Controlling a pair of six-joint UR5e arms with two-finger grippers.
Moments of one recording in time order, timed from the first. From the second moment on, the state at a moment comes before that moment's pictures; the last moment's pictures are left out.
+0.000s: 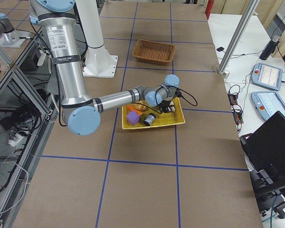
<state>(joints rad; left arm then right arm) -1.51 -1.56 -1.58 -1.70 -2.28 -0.16 0.94 -1.37 1.58 -1.25 2.30 0.08</state>
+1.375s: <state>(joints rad) -1.36 -1.68 -1.58 -2.29 -2.27 -0.86 0.86 -1.22 1.76 -0.80 2.27 1.10</state>
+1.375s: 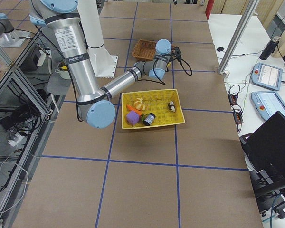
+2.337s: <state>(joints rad) -1.08 -1.99 -1.57 -2.78 -2.29 -2.18 0.59 -1.18 1.78 -0.28 1.88 1.84</state>
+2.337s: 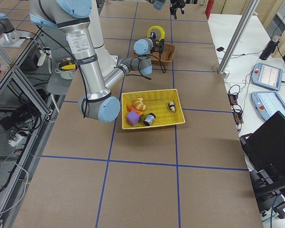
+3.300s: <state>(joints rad) -1.06 -2.11 -1.60 -3.07 -2.50 -2.45 0.53 -1.08 1.83 -0.25 1.89 1.86</state>
